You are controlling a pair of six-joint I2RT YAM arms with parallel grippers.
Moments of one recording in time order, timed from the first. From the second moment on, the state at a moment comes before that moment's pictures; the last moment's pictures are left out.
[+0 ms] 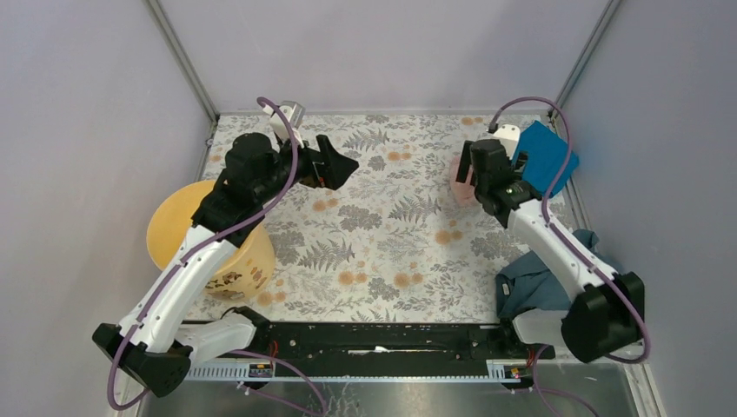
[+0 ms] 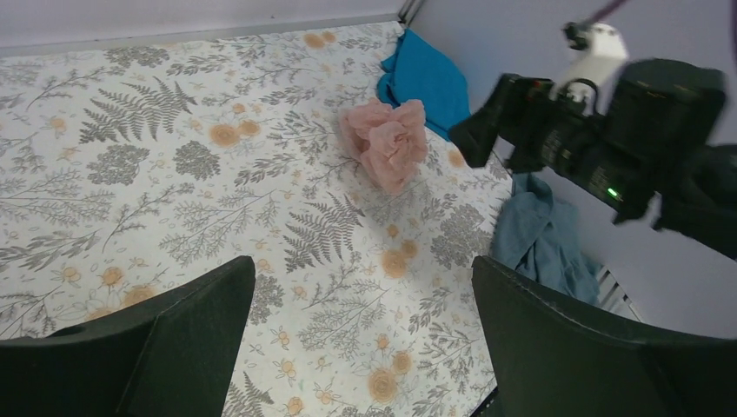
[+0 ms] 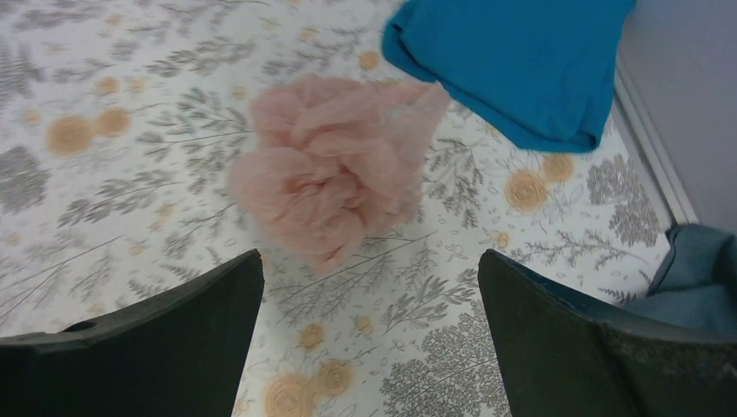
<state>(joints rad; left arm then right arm) -0.50 1.07 1.24 -0.36 0.22 -0.41 0.41 1.26 1.03 -0.36 0.62 0.32</state>
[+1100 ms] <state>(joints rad) -0.58 1.13 1.17 -0.34 0.30 -0.30 0.05 1.83 1.00 0.03 -0.41 0.55</state>
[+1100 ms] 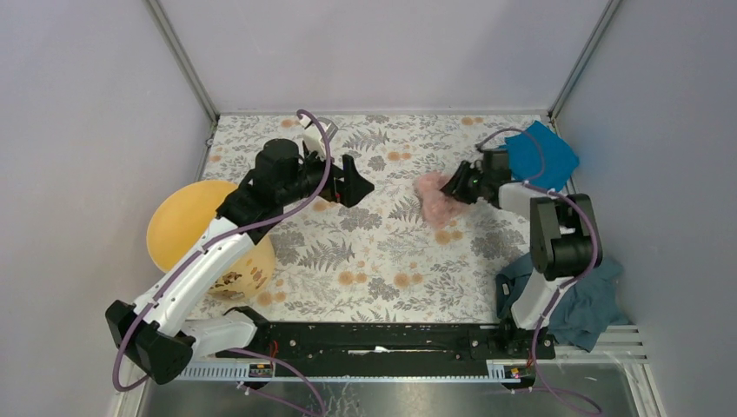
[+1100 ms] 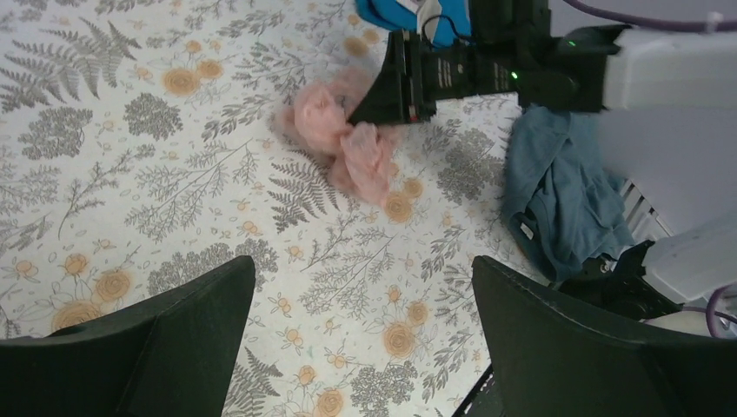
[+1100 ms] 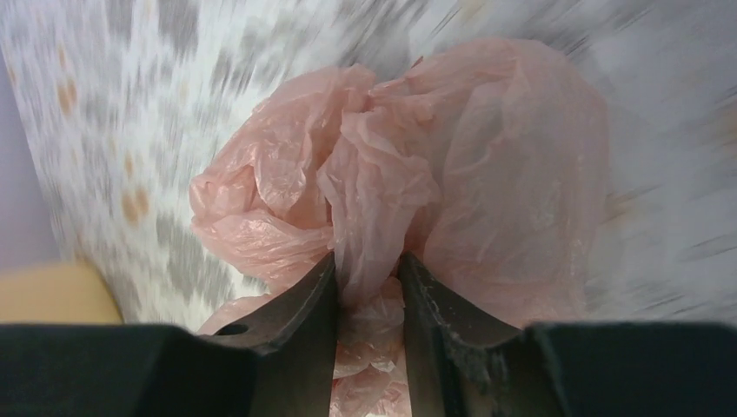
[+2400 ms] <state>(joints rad) -0.51 1.62 1.04 -0.08 0.69 -0.79 0.39 1.06 0.47 0.35 -0.64 0.52</state>
